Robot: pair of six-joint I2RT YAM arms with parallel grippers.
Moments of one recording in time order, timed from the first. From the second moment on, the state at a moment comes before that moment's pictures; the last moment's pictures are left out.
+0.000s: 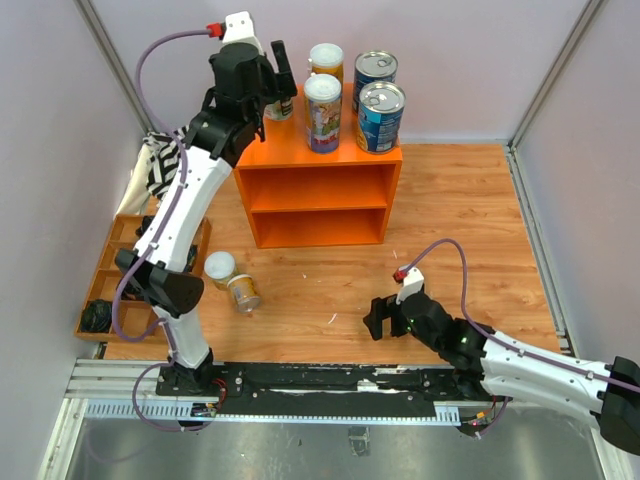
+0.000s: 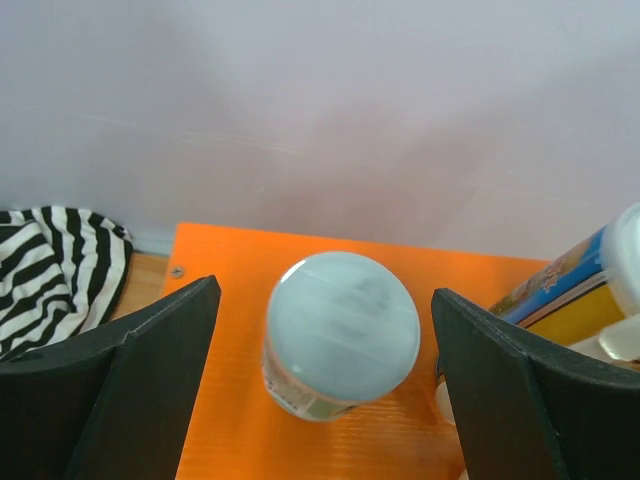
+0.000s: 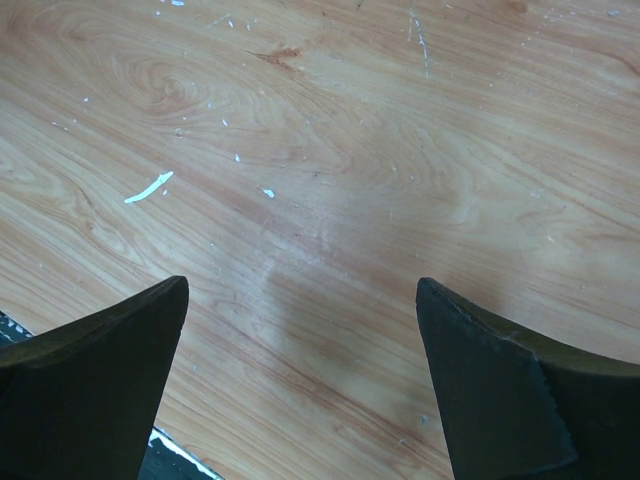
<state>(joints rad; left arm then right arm) -0.45 1.83 2.22 -0.50 -0.46 -0.26 1.02 0.70 0.21 -0.11 0.31 0.52</state>
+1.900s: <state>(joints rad) -0.73 0.78 0.63 -0.71 -0.60 -1.05 1.02 0.53 0.22 -0.22 0.29 0.54</state>
